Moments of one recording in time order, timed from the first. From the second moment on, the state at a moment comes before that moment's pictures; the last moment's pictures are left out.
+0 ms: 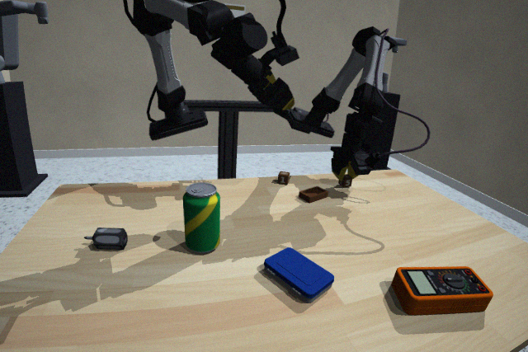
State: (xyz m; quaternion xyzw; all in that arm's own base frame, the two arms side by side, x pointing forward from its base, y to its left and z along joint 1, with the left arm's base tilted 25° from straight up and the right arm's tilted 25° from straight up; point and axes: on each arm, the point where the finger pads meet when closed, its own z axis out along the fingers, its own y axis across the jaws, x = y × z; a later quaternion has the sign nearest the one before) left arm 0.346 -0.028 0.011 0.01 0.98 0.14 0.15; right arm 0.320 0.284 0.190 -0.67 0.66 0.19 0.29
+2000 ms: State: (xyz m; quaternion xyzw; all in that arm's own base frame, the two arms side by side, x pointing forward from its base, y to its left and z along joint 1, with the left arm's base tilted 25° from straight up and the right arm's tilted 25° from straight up) left arm 0.324 -0.084 0.028 0.34 0.92 0.19 0.08; right arm 0.277 0.164 0.166 -0.66 0.64 0.18 0.34
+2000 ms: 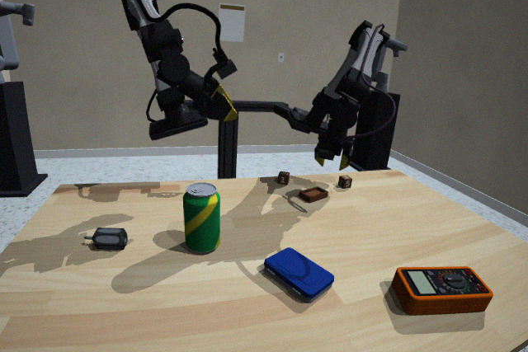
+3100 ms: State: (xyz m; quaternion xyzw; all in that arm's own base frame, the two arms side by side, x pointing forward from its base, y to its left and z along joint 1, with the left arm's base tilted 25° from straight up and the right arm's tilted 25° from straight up) left arm 0.292 -0.198 -0.039 0.84 0.49 0.21 -0.05; right arm 0.196 0.091 0.113 -0.62 0.63 0.14 0.44
